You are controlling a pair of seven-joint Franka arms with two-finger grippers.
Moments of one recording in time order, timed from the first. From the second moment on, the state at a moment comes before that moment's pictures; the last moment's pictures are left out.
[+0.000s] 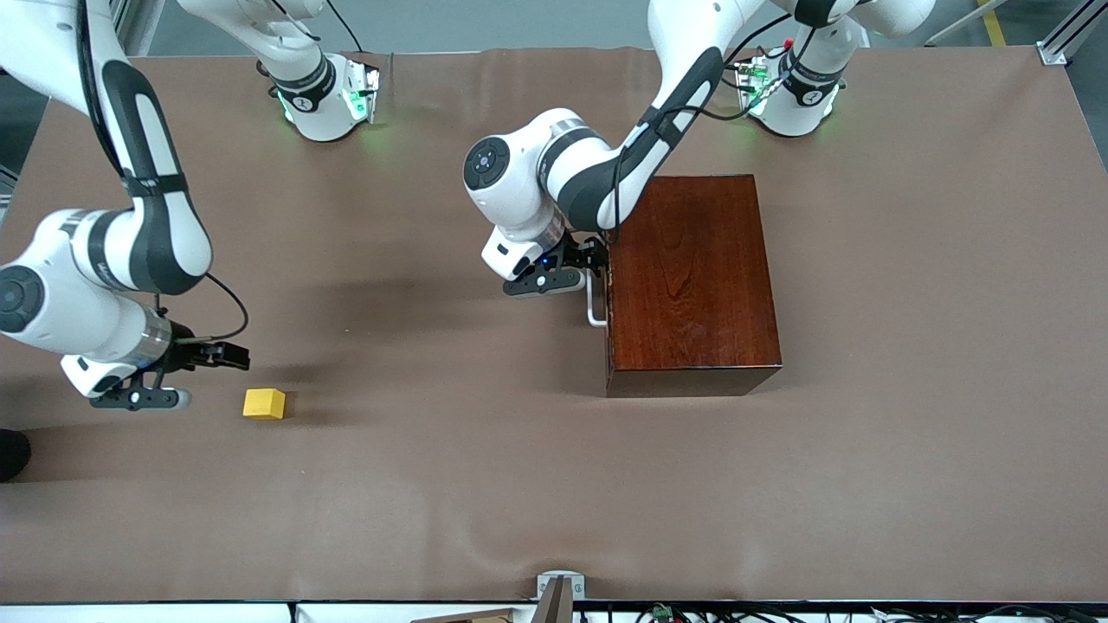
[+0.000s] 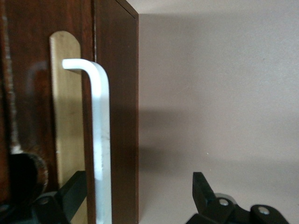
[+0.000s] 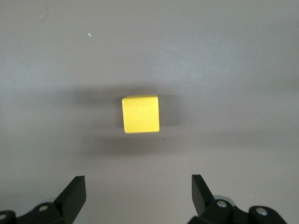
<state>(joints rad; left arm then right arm) -0.89 0.75 -0.03 -1.29 0.23 1.81 -1.00 -0.02 0.41 -0.03 -1.80 0.03 2.18 -0.03</state>
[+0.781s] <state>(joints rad) -0.89 0.76 -0.04 -1.28 0.23 1.90 -1.01 0.00 0.55 -0.03 -1.86 -0.01 2.49 0.01</state>
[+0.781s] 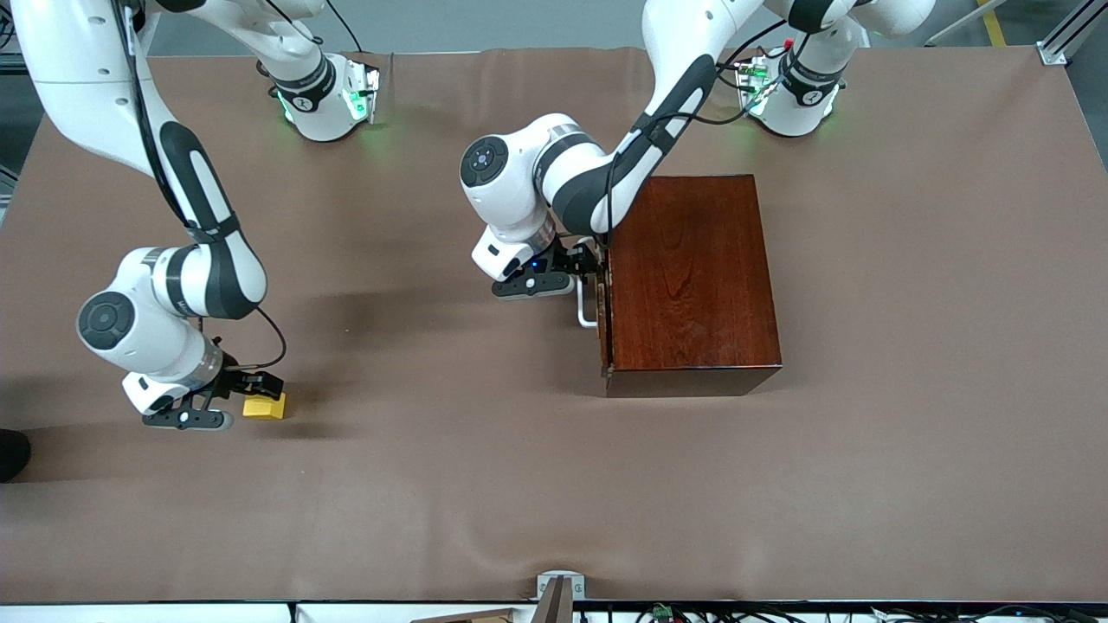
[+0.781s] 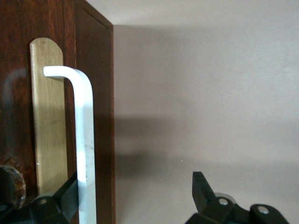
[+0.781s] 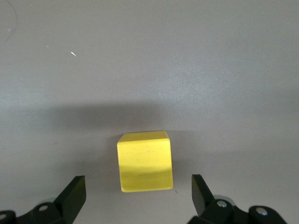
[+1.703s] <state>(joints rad) -0.89 0.77 -0.07 -1.29 0.21 2.08 -1.01 0.00 0.63 -0.04 -1.87 -0.02 2.63 0.01</state>
